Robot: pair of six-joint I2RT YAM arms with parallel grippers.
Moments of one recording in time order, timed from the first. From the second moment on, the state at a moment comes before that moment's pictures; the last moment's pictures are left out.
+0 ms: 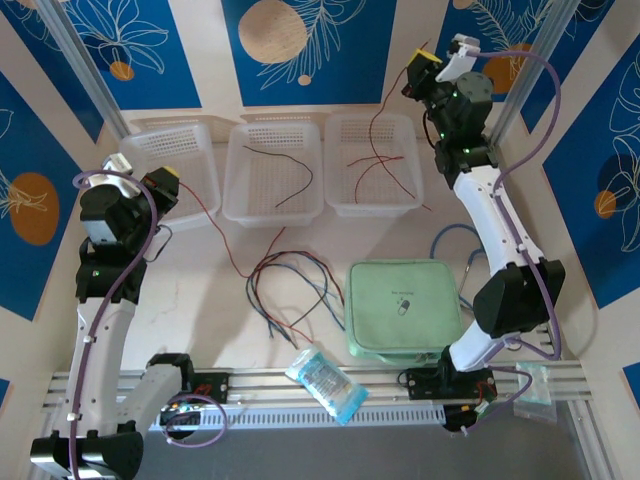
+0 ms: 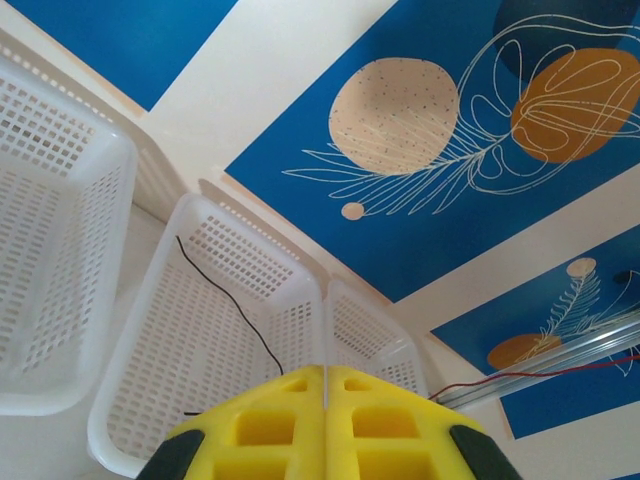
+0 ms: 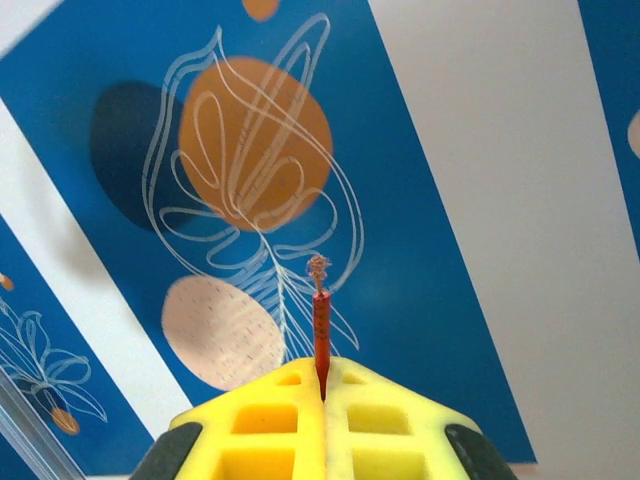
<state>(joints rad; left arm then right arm) 0.01 0.87 1.05 -0.31 0.19 -0.81 0.16 1.62 1.68 0.15 -0.10 0.45</state>
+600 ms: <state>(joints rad) 0.01 0.86 1.05 -0.31 0.21 -0.82 0.12 1.66 1.85 0.18 -0.15 0.63</state>
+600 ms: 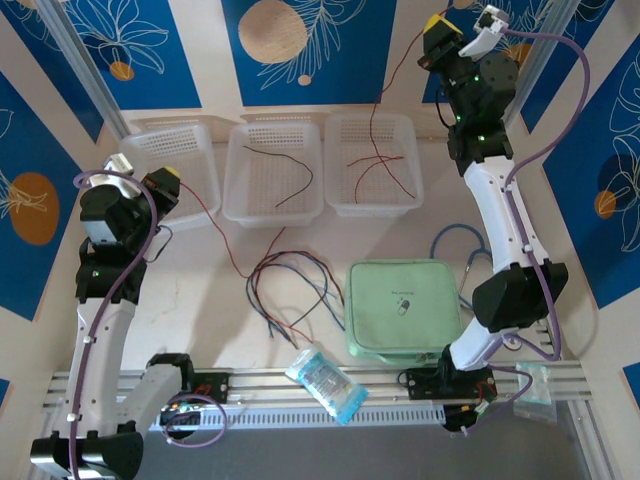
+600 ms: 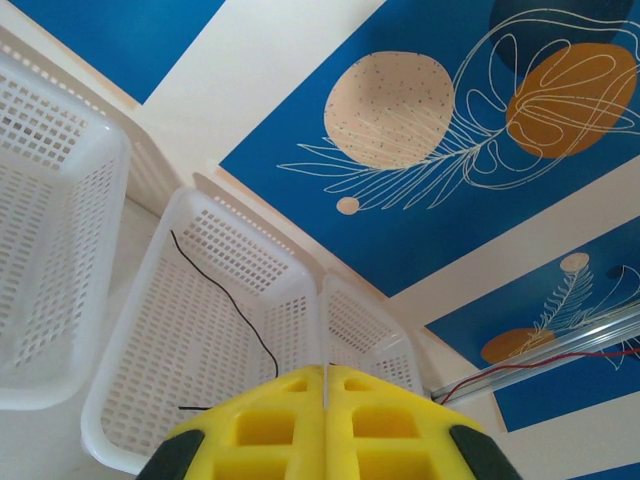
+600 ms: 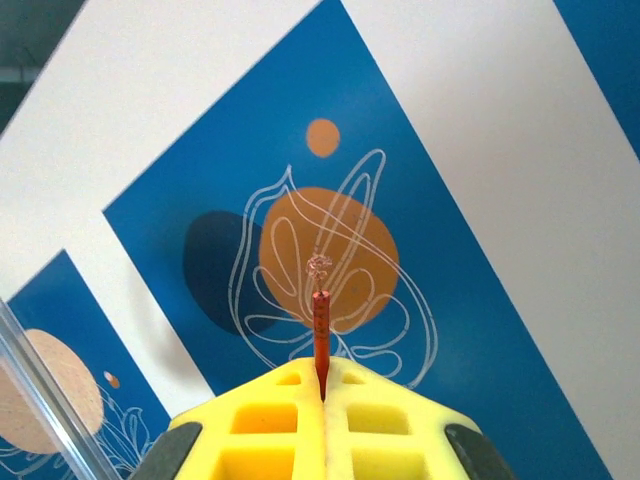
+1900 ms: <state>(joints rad) 0.01 0.85 1.03 -0.34 0.23 -0.83 0.24 2.08 1.73 -0.19 0.16 0.34</state>
